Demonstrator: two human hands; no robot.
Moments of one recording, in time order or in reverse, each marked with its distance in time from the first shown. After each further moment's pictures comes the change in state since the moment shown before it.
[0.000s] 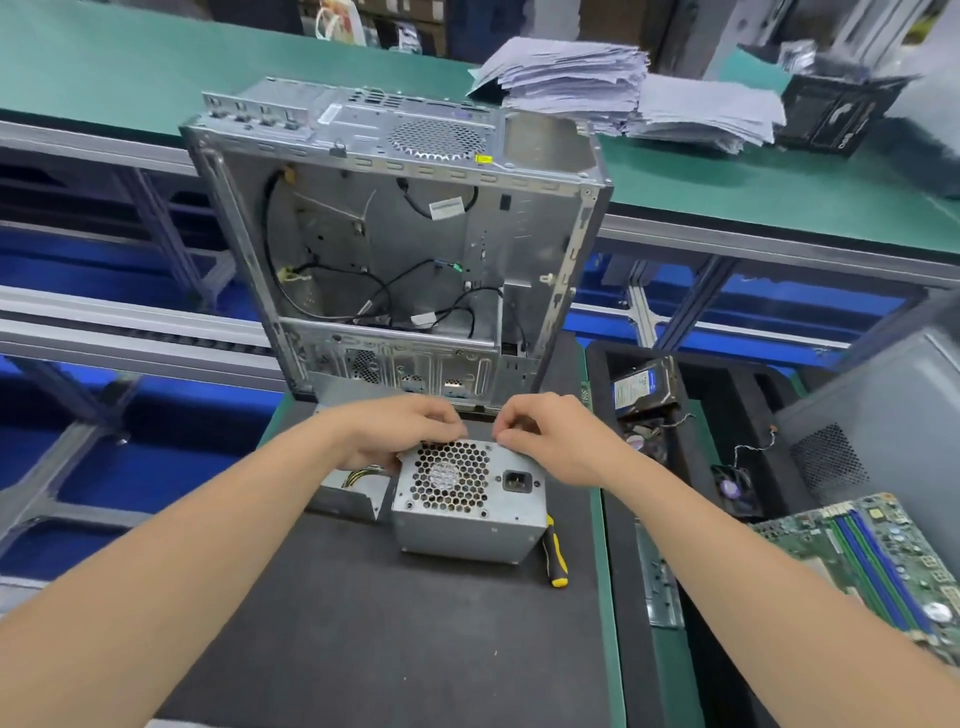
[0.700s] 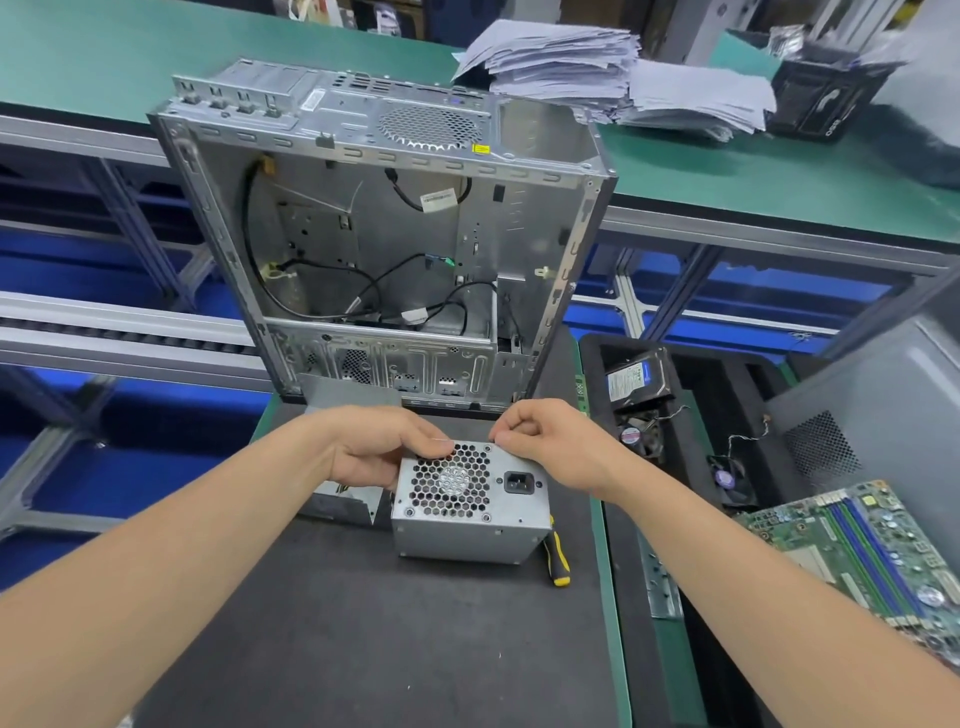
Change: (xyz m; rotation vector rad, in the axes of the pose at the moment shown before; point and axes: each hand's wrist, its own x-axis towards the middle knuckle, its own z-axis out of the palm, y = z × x) left_hand 0.008 -0.012 -0.004 -0.475 -0.236 -0.100; right_hand -0.002 0.007 0.013 0.382 -0.043 0.118
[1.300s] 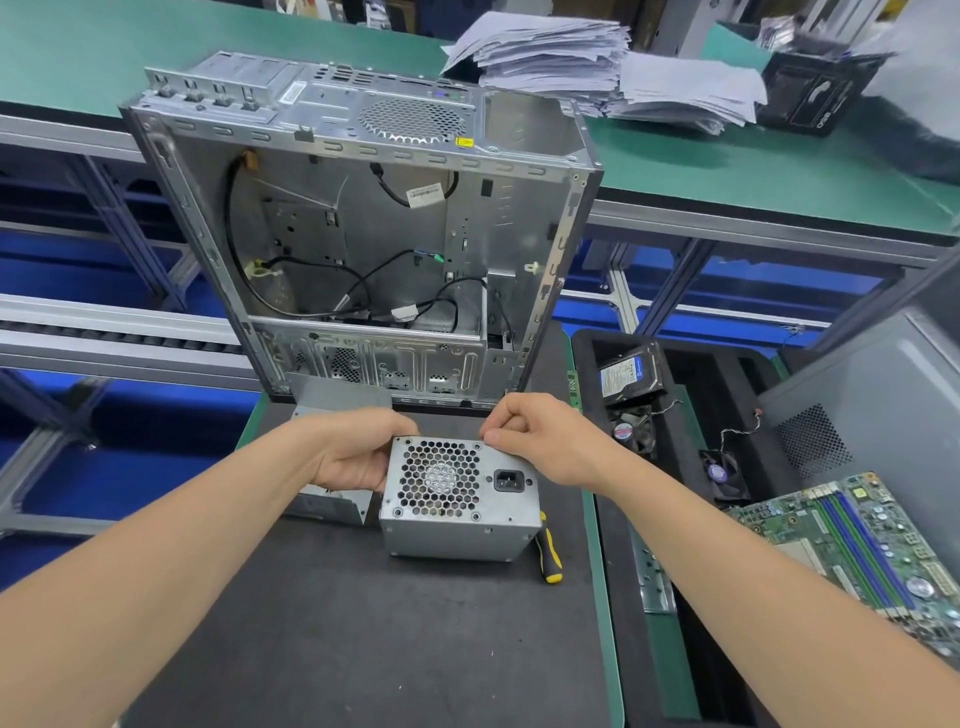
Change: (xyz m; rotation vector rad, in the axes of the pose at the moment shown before) left_hand 0.003 -0.004 0.001 -0.107 0.171 -0.080; right_hand 0.001 -0.004 -0.003 -0.133 0.027 -0.016
